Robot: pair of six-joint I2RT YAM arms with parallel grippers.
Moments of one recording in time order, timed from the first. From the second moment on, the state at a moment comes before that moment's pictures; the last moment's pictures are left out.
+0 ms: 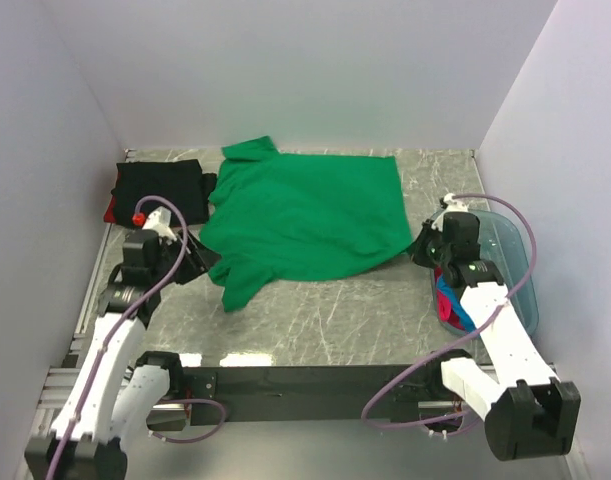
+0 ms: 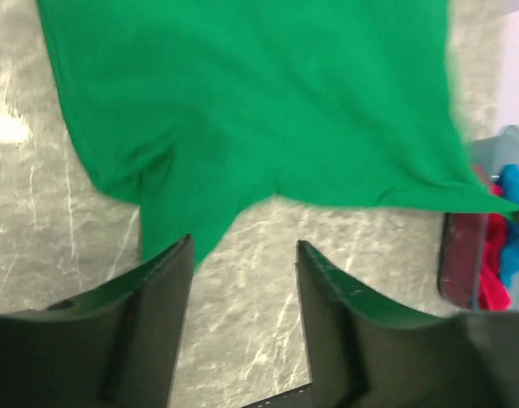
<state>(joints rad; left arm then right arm) -0.07 0.76 0.66 -0.49 0.27 -0.63 0.06 0.96 0.72 -0.42 -0.11 0.35</state>
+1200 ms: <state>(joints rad) -0.31 0.95 0.46 -0.26 -0.02 -0.77 1.02 1.55 0.93 -0.14 0.05 0.52</state>
